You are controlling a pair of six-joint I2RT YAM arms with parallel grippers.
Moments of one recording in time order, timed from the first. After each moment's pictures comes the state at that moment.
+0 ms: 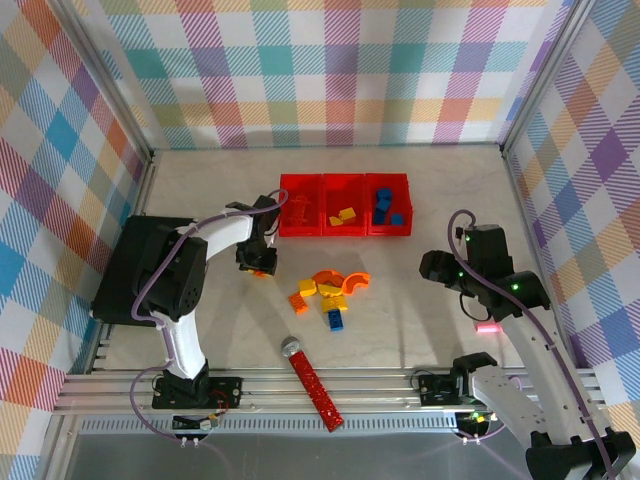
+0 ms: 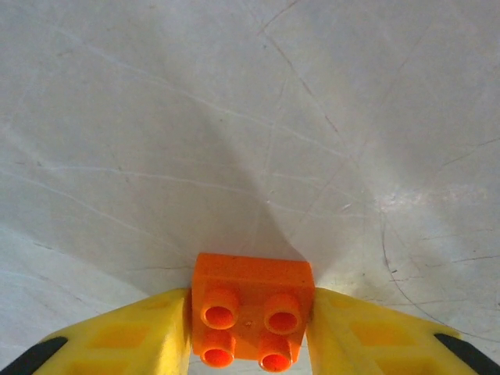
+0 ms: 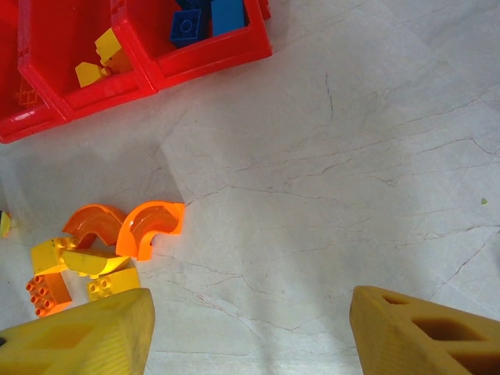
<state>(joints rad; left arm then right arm) -0.38 1.89 1.25 -0.90 -0.04 -0.21 0.23 0.80 0.88 -0.96 -0.08 0.47</state>
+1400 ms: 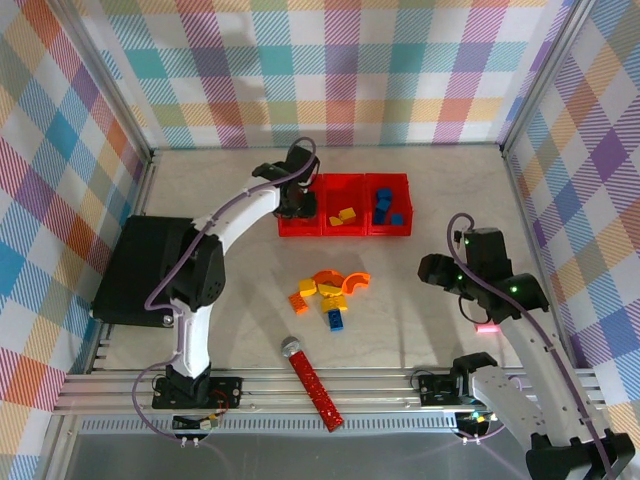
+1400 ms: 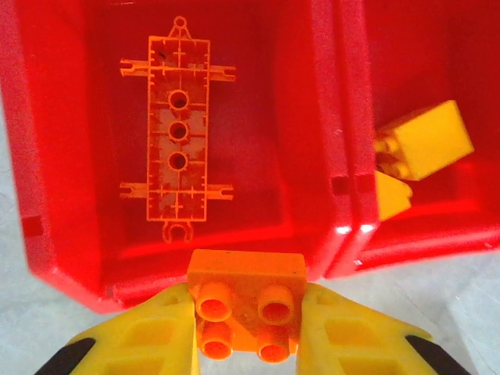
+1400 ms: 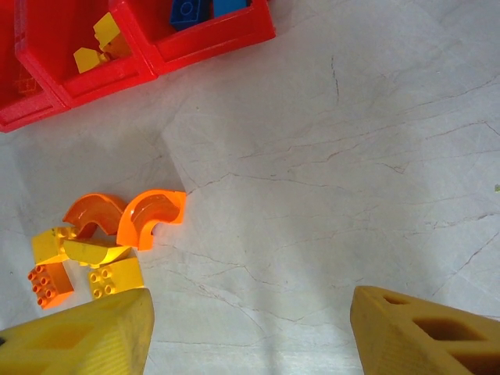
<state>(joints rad) -0.52 2.06 1.81 -0.88 -0.07 -0.43 0.23 0.78 0.85 -0.96 -0.11 0.47</state>
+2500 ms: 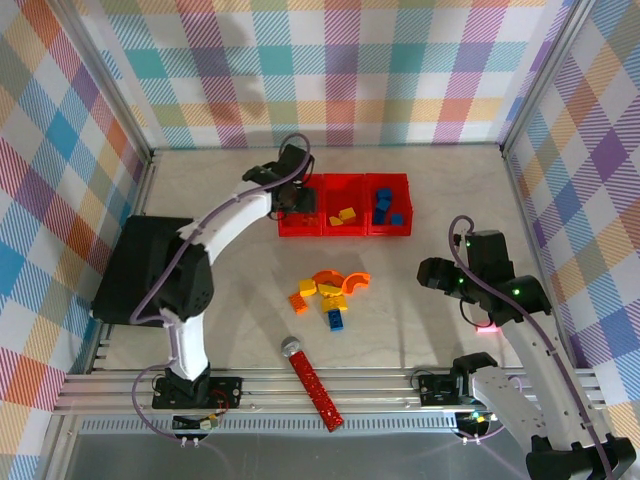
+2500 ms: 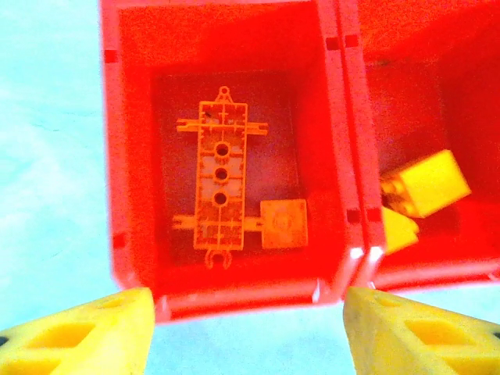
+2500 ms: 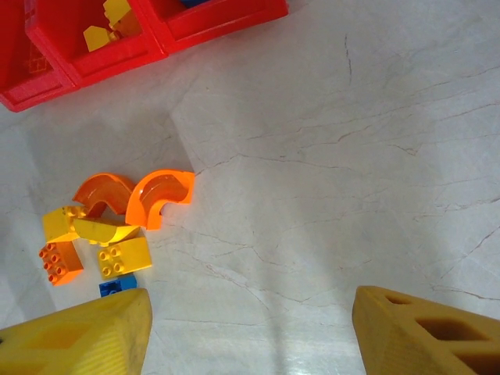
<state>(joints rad) -0.52 1.88 1.68 -0.78 -0.17 -0.40 0.23 0.77 0.86 -1.00 -0.15 0.46</state>
